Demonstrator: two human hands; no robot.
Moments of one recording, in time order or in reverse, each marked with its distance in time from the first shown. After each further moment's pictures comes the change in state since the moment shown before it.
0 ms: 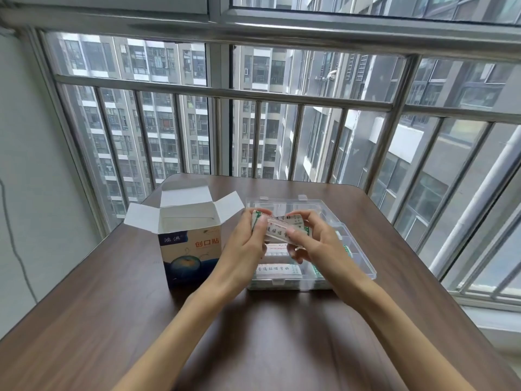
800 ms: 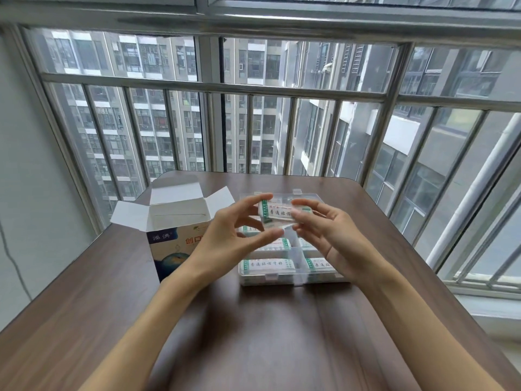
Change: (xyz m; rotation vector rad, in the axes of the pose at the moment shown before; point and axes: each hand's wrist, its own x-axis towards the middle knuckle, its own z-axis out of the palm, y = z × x) left_hand 0.004 0.014 -0.020 0.110 -0.150 0.195; right_hand 0.004 -0.014 -0.022 0.395 0.078 0.155
